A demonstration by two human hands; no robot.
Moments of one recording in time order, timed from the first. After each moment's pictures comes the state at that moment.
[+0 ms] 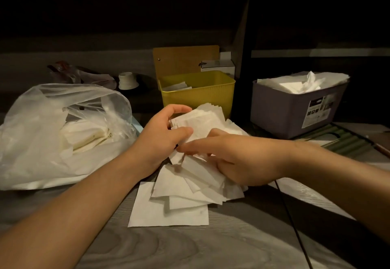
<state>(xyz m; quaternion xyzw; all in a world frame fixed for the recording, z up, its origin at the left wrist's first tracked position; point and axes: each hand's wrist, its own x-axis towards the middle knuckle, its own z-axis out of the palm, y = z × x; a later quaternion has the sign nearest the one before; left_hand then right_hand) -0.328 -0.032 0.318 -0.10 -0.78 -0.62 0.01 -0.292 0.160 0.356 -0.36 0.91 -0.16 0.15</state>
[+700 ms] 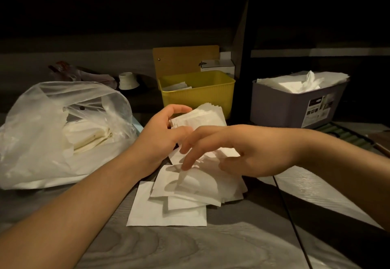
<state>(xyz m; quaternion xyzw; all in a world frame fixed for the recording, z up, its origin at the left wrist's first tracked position) -0.330 -0.034 0.317 -0.11 -0.78 -0.61 0.03 -0.290 0.170 0.372 -0.45 0.84 -0.23 0.17</state>
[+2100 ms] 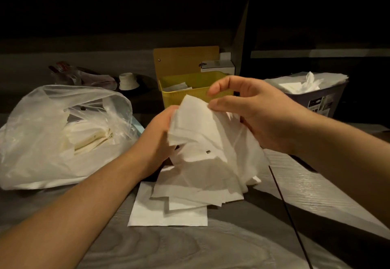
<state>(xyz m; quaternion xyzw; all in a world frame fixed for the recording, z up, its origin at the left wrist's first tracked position) -0.327 -0.034 0.312 -0.11 -0.75 -0.65 0.02 -0.295 0.162 0.385 -0.18 0.73 -0.65 0.06</state>
